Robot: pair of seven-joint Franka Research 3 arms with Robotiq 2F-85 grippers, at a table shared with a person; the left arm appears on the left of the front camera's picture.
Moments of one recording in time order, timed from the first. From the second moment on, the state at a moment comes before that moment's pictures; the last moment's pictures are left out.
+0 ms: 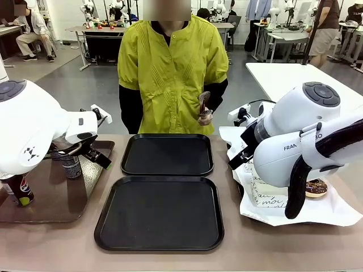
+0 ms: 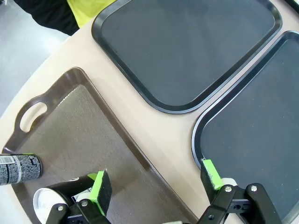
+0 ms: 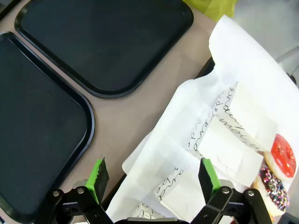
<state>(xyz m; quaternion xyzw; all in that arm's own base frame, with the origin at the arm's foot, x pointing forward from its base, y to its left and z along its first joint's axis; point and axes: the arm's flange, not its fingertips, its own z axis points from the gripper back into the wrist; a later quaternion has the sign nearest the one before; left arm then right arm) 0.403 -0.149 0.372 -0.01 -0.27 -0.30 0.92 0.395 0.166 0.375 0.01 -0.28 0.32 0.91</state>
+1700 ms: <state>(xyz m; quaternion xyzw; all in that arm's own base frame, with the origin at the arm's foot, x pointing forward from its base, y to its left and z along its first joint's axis) 0.334 -0.065 0.478 -0.29 -0.13 -0.30 0.90 0.317 0.101 0.473 0.25 -0.13 0.30 0.91</state>
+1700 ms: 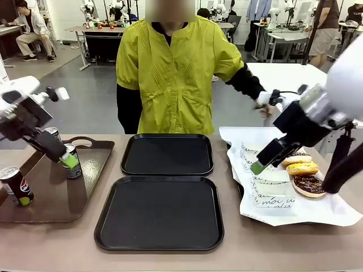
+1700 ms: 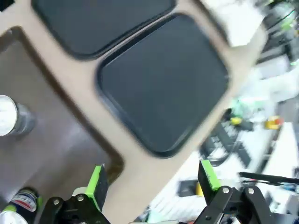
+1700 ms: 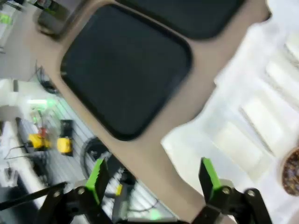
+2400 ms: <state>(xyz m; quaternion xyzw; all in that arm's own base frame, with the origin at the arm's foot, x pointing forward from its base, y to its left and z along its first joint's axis) 0.317 0.109 0.458 -0.55 -0.06 -0.02 0.83 0.291 -0.070 0.452 0.57 -0.13 0.09 0.81</state>
